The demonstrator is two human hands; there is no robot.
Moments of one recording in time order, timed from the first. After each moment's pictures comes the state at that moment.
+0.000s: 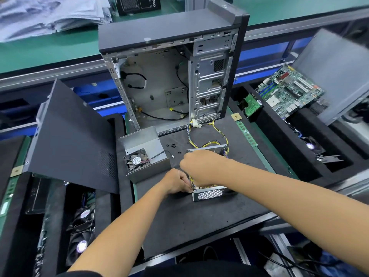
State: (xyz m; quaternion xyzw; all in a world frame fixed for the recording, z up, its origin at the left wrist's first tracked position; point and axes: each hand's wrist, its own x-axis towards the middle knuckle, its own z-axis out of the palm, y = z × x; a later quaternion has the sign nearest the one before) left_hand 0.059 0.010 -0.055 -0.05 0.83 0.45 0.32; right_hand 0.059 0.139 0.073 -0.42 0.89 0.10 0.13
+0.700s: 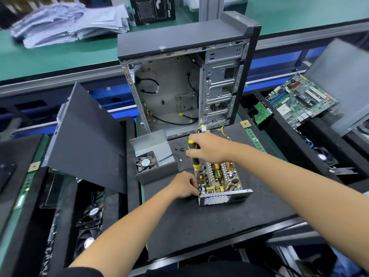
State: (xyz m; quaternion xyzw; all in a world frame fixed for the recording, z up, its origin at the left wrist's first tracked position) left_hand 0.063 0.018 -0.043 -0.01 0.89 0.36 0.28; right_hand 0.010 0.150 0.080 -0.29 0.91 -0.23 0.19
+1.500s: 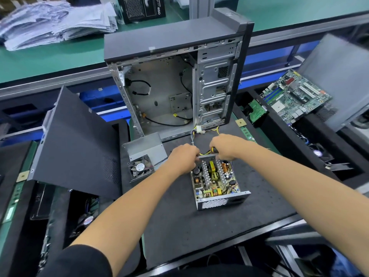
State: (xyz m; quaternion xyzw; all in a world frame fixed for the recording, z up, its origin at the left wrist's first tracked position) left_hand -0.005 0.032 0.000 0.19 0.97 0.06 0.11; right_hand -0.037 0.196 0.035 -0.25 0.94 0.04 0.23
